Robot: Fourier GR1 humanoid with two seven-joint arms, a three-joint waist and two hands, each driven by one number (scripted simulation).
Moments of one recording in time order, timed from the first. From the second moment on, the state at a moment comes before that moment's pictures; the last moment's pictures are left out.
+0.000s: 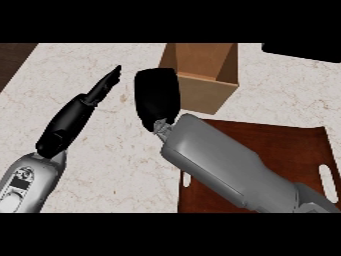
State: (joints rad) left arm -0.36 0.33 -0.22 -1.53 0.00 -0.14 -0.05; right arm -1.04 -0.01 0.70 -1.09 0.81 0.05 0.90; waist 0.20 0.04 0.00
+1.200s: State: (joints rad) left arm -0.33 0.35 -0.15 -1.46 -0.01 -0.12 -0.09; right arm -1.49 -0.01 0.51 -0.59 0.87 -0.33 1.07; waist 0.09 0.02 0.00
